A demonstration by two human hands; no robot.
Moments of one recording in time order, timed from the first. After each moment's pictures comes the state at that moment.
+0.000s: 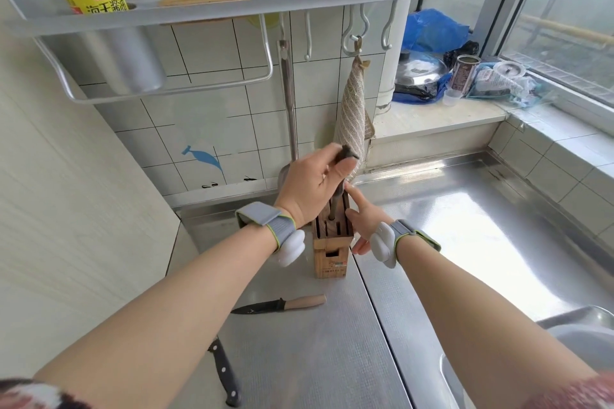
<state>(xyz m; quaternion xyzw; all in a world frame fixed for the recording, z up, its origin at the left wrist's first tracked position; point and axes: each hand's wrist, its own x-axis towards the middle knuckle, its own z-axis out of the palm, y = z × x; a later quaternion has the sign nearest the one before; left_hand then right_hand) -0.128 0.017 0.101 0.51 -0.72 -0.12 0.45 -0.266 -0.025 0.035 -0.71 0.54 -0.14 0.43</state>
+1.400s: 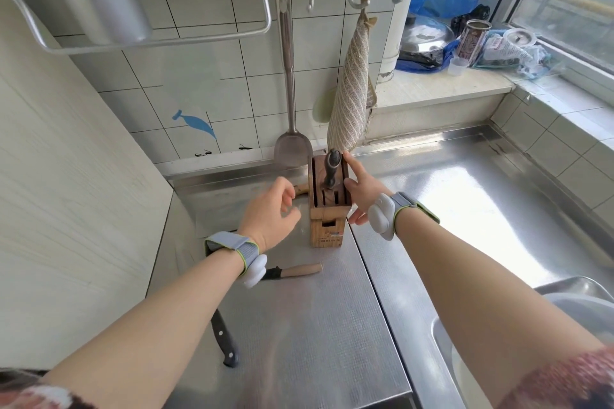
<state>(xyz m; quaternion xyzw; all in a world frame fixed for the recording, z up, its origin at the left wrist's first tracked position) -0.079 0.069 0.005 0.68 -0.64 -0.20 0.30 -0.260 -0.025 0.018 -0.69 0.58 -0.12 0.42</state>
